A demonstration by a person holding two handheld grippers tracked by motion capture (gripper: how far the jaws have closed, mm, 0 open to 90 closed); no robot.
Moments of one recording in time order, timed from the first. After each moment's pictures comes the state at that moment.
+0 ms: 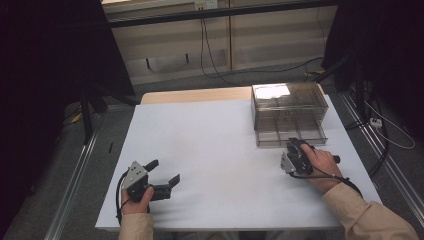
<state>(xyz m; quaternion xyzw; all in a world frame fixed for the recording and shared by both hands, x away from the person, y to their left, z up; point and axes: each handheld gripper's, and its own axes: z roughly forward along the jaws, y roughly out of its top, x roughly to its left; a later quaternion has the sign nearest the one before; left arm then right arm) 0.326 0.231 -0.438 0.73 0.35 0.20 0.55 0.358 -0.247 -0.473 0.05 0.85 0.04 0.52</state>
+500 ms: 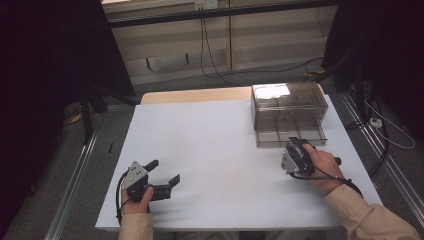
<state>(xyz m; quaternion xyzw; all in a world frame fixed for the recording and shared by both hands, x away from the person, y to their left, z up) 0.326 0.231 -0.438 0.73 0.35 0.20 0.55 0.349 -0.246 -0.458 0.07 0.84 0.08 0.52</state>
